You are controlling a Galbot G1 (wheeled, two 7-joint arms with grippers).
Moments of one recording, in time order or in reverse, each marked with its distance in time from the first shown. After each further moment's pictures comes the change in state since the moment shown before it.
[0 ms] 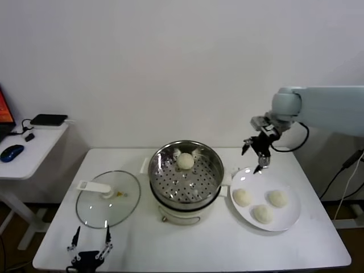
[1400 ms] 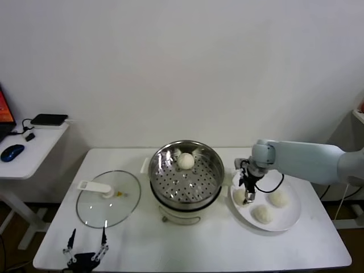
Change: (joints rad) left arm -0.007 0.000 -0.027 0.020 -0.006 0.001 0.001; right arm -0.459 0.004 0.310 -0.151 -0.178 -0.199 0.117
